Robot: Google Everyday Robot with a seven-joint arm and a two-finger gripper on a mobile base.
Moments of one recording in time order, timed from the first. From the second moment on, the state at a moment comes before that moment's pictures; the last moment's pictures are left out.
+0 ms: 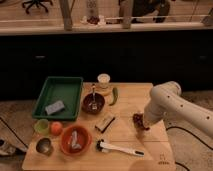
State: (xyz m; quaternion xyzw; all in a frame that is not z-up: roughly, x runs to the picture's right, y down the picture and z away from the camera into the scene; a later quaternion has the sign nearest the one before) arm 0.236 0.201 0.767 -0.35 -0.11 -0.14 0.92
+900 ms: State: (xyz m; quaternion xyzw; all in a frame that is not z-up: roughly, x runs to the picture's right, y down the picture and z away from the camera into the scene) arm 0.238 0.154 0.704 -0.32 -0.14 -0.16 0.92
